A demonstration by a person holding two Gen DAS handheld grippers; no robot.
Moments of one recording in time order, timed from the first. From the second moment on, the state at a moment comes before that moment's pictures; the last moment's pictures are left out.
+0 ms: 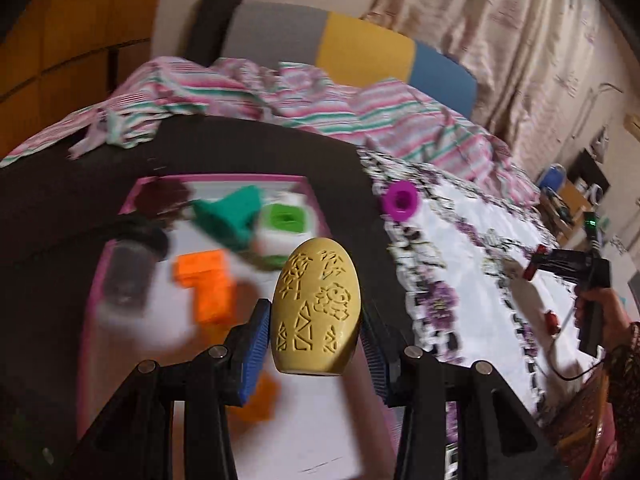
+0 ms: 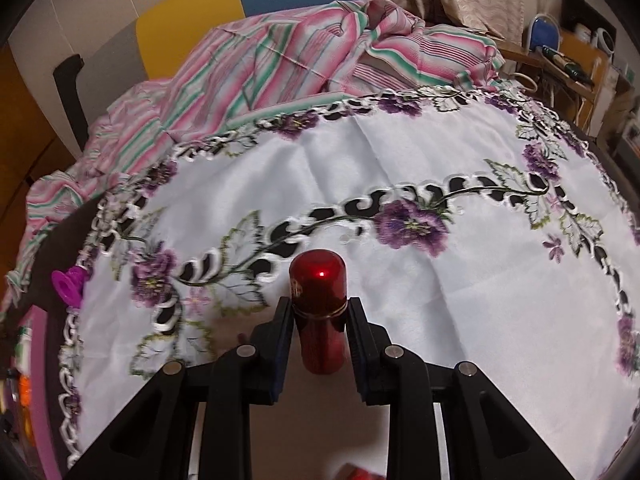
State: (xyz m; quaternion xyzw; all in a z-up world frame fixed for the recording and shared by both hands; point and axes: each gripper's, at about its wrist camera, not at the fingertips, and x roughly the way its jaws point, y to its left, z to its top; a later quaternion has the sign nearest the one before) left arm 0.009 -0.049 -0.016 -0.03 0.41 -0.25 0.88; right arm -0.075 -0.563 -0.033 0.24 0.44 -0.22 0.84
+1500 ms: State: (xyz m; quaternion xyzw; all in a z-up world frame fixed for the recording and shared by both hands) left arm -0.017 0.022 -0.026 -0.05 0.42 -0.19 0.89; right arm -0.034 -0.341 0.002 0.20 0.43 -0.02 0.88
